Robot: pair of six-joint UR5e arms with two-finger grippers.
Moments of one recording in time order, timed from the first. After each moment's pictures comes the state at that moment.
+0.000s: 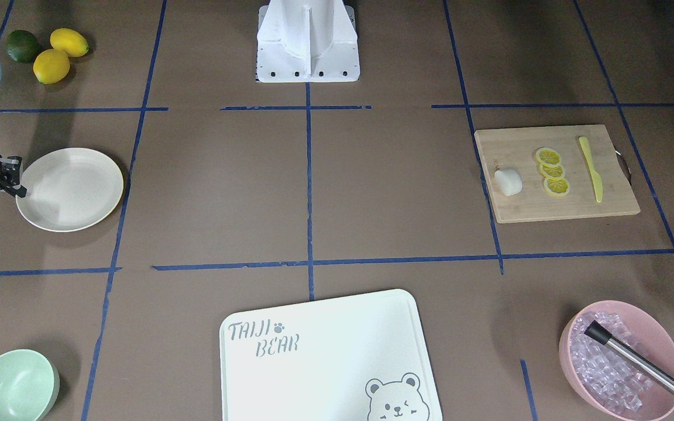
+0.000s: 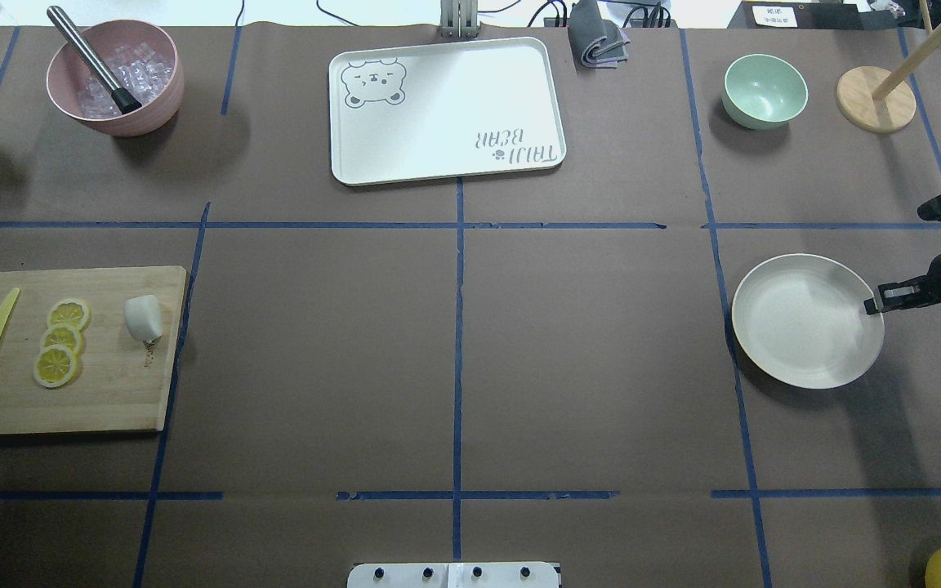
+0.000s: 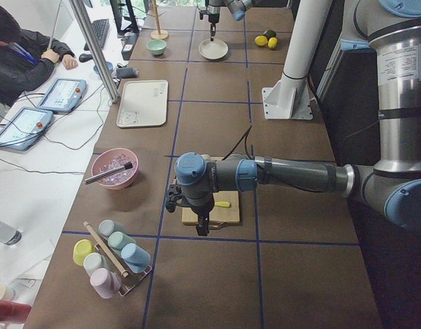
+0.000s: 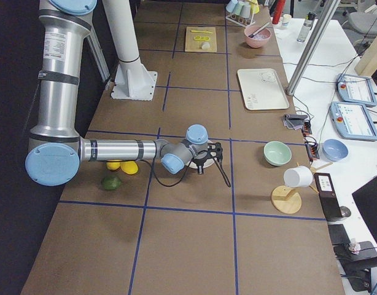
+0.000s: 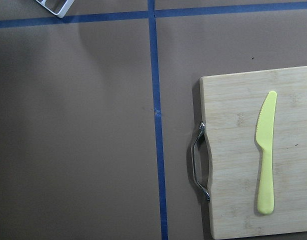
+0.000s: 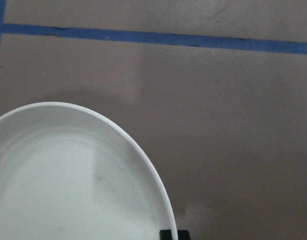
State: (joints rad) left arm -1.49 -1.42 -1.81 -1.41 -2.37 0.06; right arm 1.00 -1.68 1.68 -0.84 2.21 0.80
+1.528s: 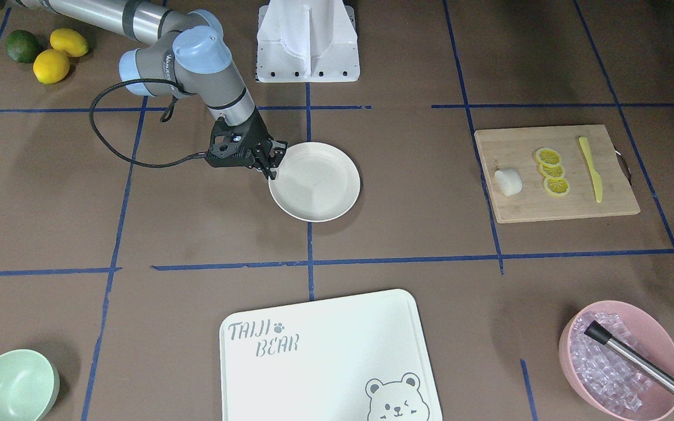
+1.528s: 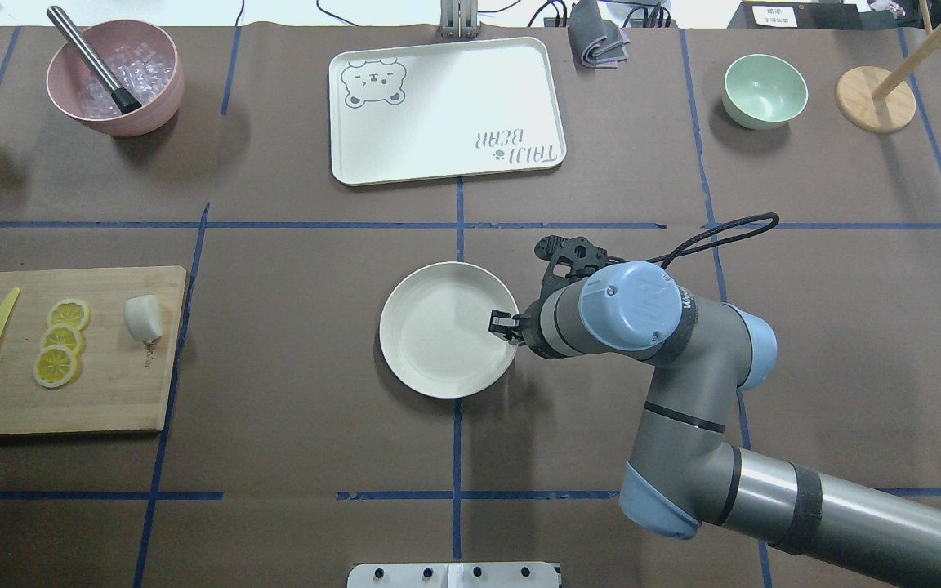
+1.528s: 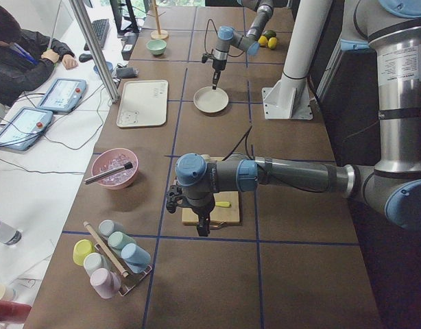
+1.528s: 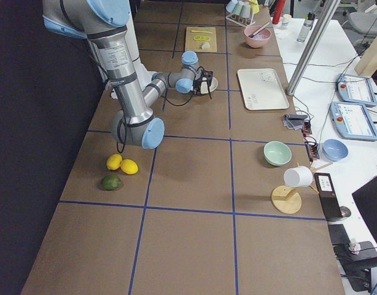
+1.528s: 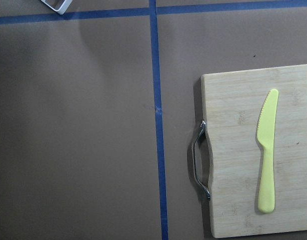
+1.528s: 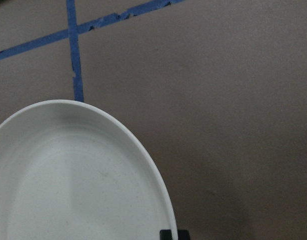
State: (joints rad) left arm -1.49 -1.42 -1.81 -1.41 -2.37 0.06; right arm 0.43 -1.08 1.67 -1.14 1.75 1.50
